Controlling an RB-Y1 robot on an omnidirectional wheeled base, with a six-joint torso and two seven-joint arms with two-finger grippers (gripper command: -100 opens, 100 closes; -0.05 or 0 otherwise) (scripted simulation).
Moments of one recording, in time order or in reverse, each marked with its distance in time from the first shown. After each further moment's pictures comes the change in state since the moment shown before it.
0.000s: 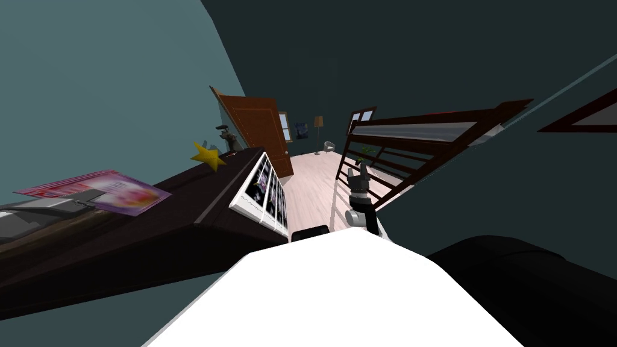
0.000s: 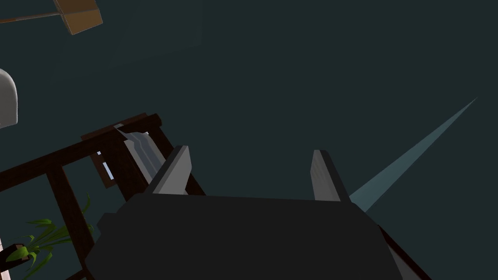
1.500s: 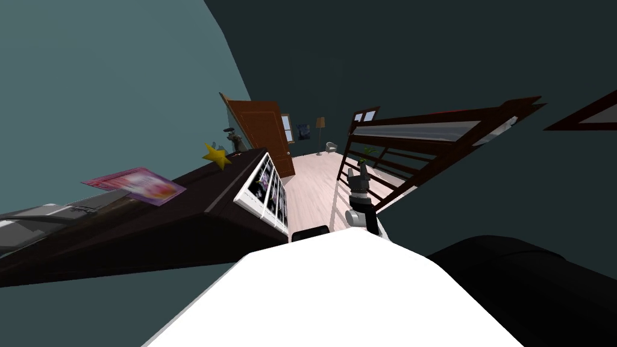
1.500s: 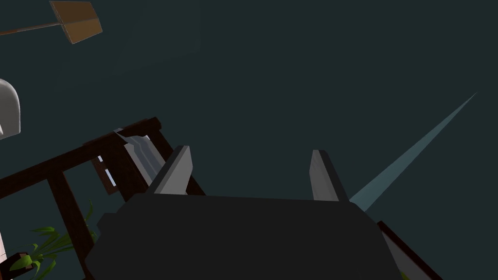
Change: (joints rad) left arm -0.064 -0.063 -0.061 -0.014 -0.022 -0.041 0.001; right arm 0.000 0.000 0.000 0.000 0.000 0.000 0.000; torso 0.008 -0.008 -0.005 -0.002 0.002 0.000
